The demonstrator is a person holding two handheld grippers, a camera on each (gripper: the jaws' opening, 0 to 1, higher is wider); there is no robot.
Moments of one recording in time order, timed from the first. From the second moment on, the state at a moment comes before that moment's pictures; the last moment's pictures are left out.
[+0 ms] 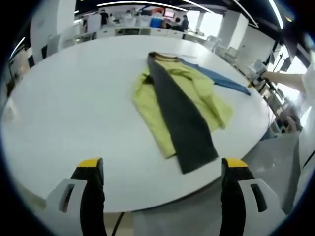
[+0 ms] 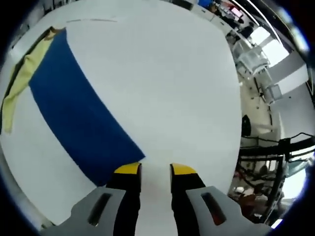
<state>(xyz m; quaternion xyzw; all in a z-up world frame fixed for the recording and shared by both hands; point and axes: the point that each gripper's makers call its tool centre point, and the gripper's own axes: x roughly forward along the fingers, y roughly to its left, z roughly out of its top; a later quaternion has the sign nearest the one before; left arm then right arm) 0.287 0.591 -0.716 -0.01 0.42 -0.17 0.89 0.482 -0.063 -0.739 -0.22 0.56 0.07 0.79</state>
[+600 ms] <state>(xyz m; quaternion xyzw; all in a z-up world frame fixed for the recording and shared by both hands) 0.289 0.587 -0.710 -0.01 0.40 -0.19 0.89 0.481 -0.008 -0.680 -0.11 0.47 0.07 0.87</state>
